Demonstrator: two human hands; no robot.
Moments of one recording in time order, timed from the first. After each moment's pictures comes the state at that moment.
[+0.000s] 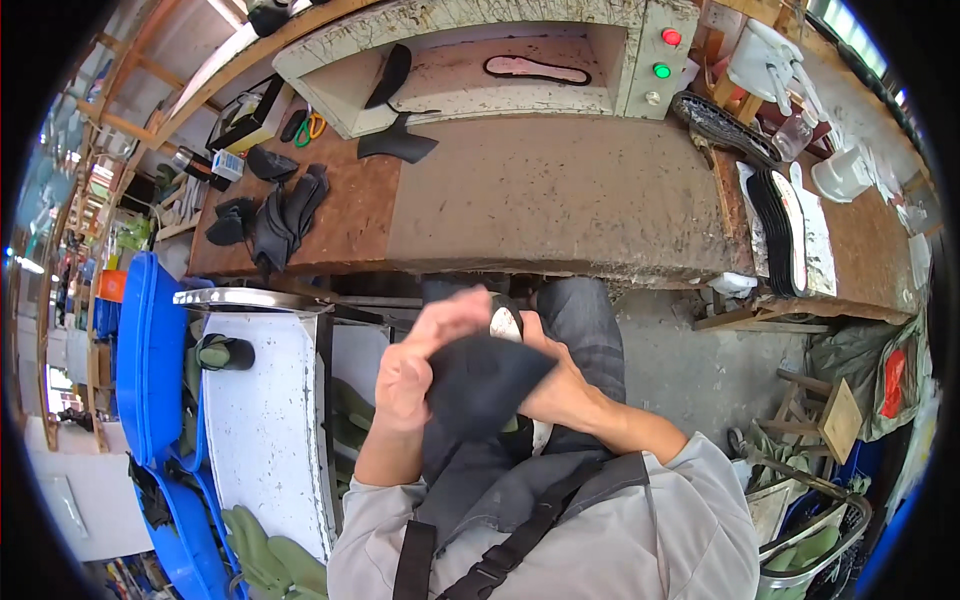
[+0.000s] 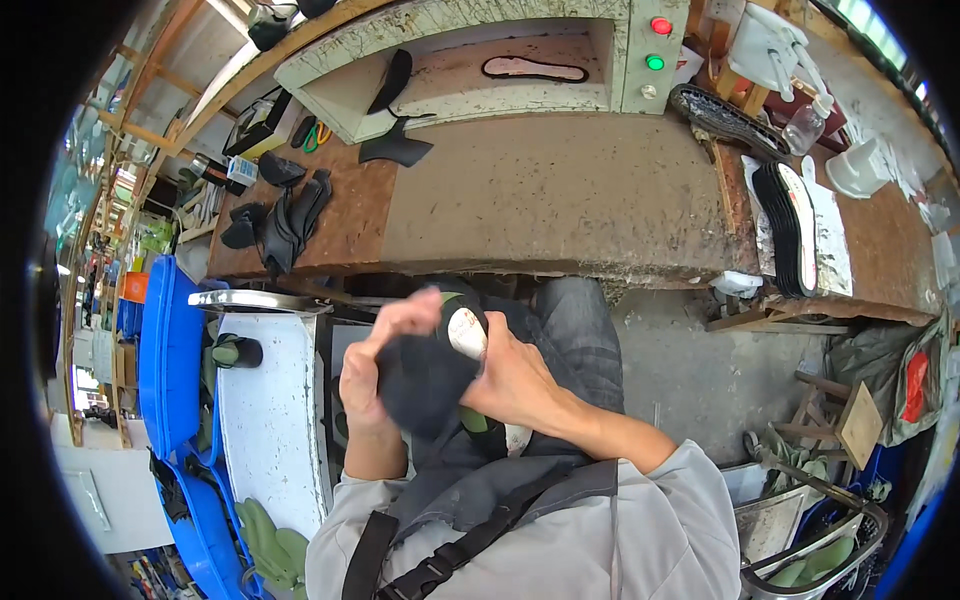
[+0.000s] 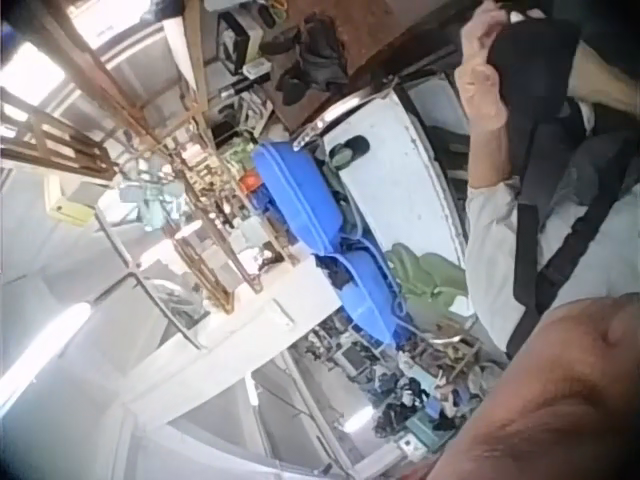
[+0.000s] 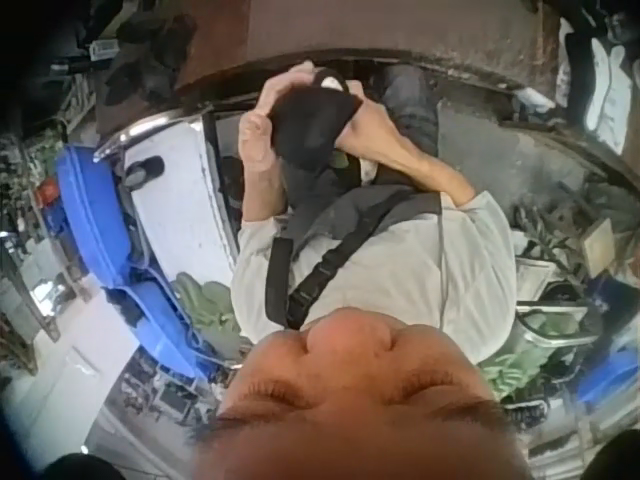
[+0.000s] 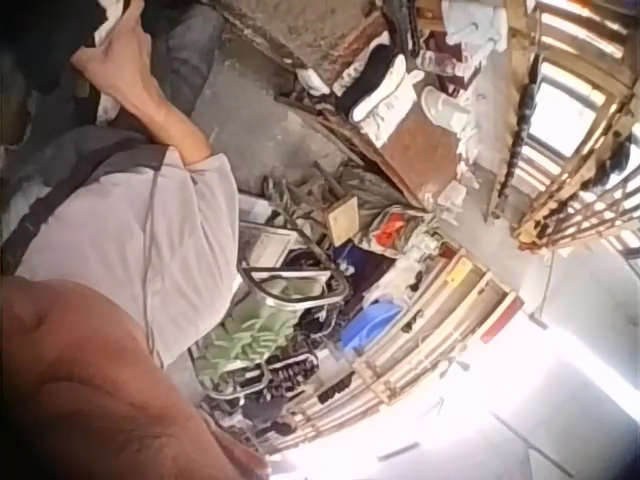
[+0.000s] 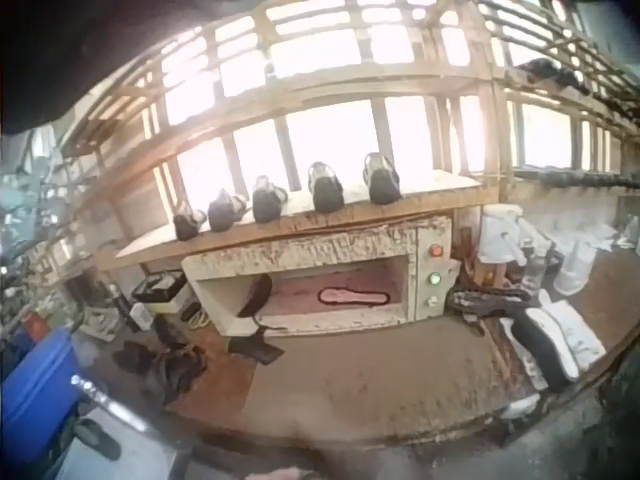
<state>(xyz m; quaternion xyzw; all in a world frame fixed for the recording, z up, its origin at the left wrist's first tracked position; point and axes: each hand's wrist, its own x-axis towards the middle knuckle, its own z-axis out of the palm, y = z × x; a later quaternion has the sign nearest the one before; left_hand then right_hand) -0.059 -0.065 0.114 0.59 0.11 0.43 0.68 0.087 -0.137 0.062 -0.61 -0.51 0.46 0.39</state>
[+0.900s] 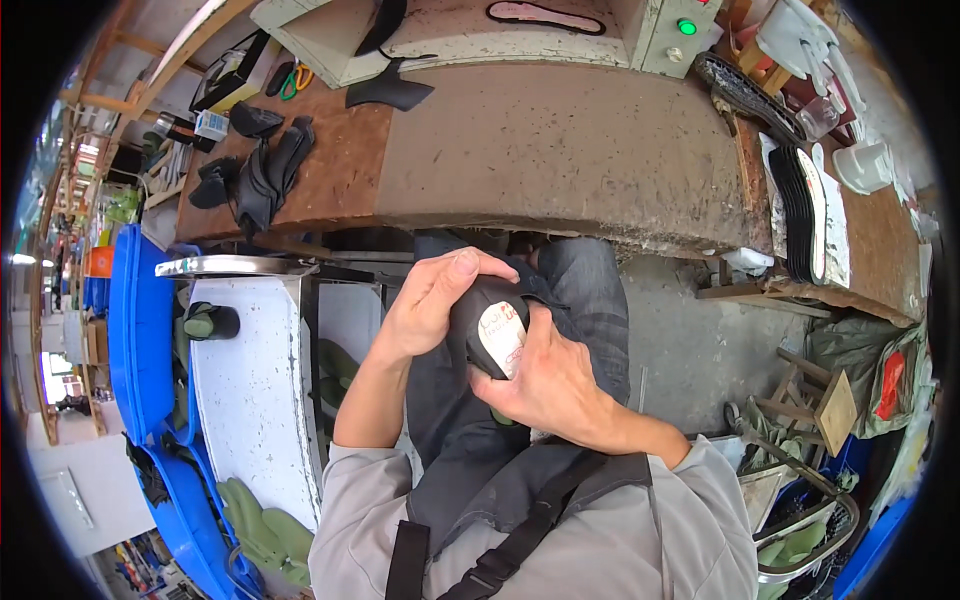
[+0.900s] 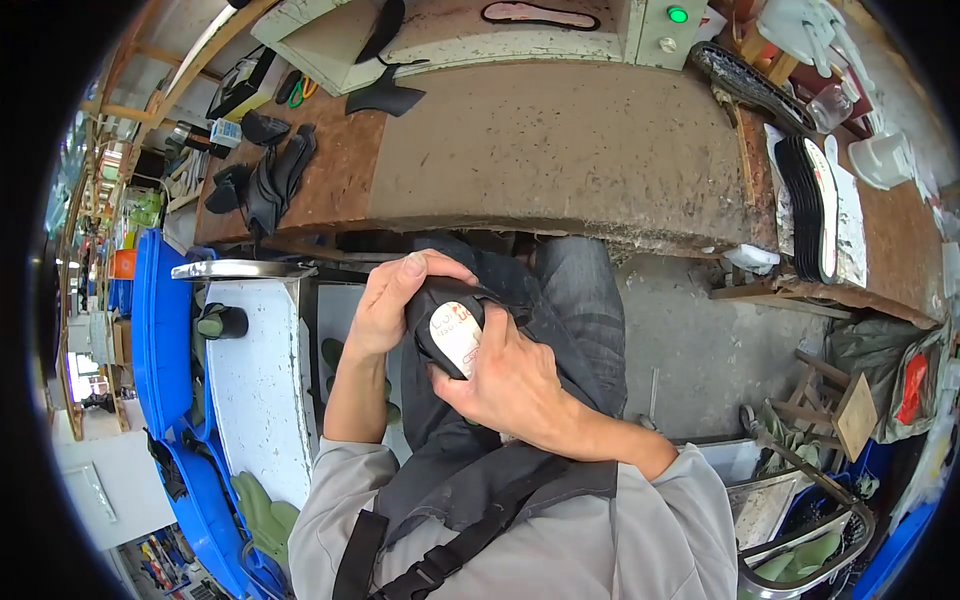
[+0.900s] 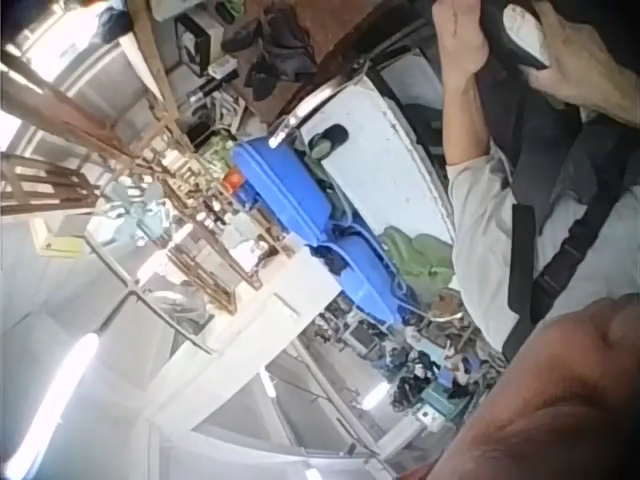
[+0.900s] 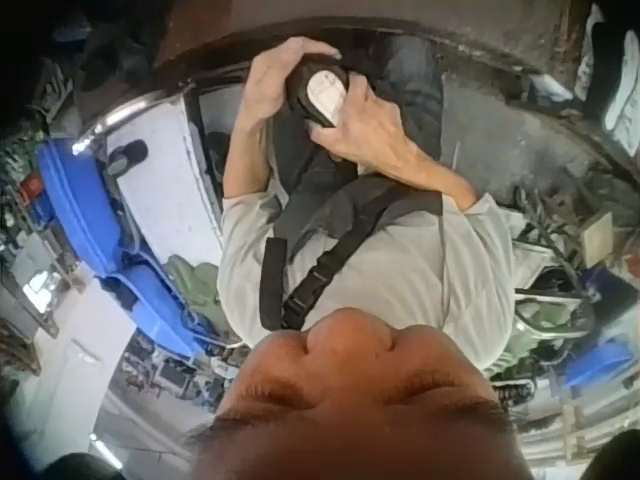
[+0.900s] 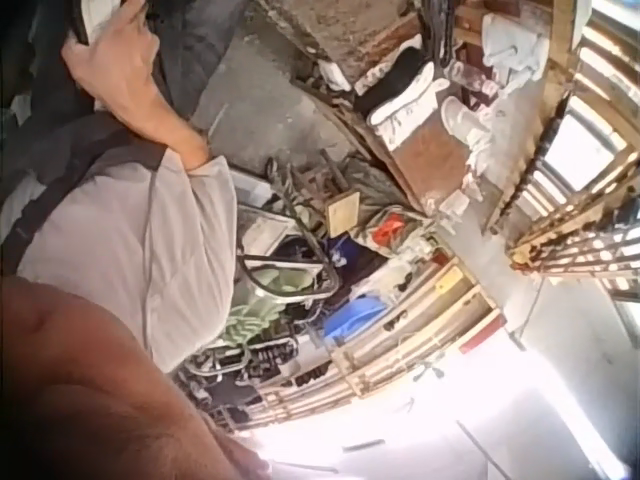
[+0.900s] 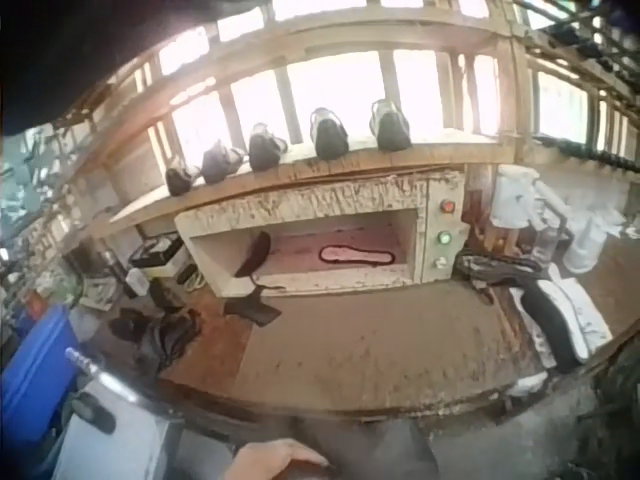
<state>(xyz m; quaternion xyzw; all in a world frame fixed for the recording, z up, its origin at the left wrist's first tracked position) -0.048 -0.017 0.082 0.73 0.20 0.22 0.61 0.072 -0.158 0.079 -0.70 -0.55 0.30 0.34</state>
